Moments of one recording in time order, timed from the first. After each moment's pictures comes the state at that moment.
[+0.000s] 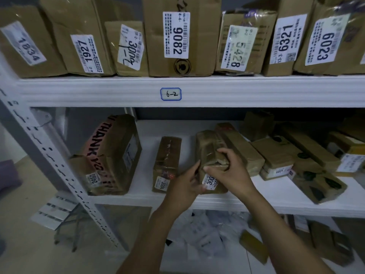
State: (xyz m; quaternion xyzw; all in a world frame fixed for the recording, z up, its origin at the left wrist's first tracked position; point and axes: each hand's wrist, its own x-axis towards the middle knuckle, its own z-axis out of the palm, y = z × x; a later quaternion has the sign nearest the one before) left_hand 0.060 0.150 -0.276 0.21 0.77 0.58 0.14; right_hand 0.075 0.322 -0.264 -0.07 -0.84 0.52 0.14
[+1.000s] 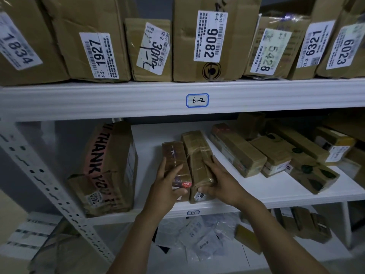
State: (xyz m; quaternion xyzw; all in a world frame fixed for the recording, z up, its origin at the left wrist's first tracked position) left_hand -0.003 0.066 -0.294 0.27 0.86 0.43 0.04; right_hand 0.061 0.273 -0.276 -0.04 -0.93 0.37 0.02
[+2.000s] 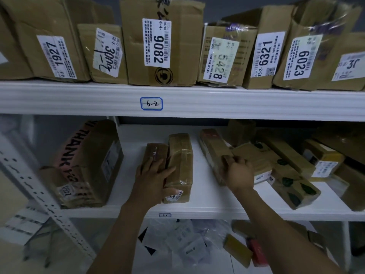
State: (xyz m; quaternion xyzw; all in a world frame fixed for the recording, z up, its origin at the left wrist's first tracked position) left_hand 0.008 0.119 -0.267 0.25 0.96 0.09 -0.02; right_hand 0.039 0.396 -0.285 -0.19 -0.98 0.01 0.11
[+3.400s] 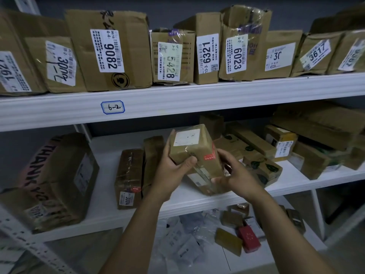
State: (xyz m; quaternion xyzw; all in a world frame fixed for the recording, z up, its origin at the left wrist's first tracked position) left_hand 0.070 0.218 -0.212 0.27 0.61 0.74 0.11; right_hand 0.155 0.401 -0.233 -0.06 -0.81 0.57 0.13
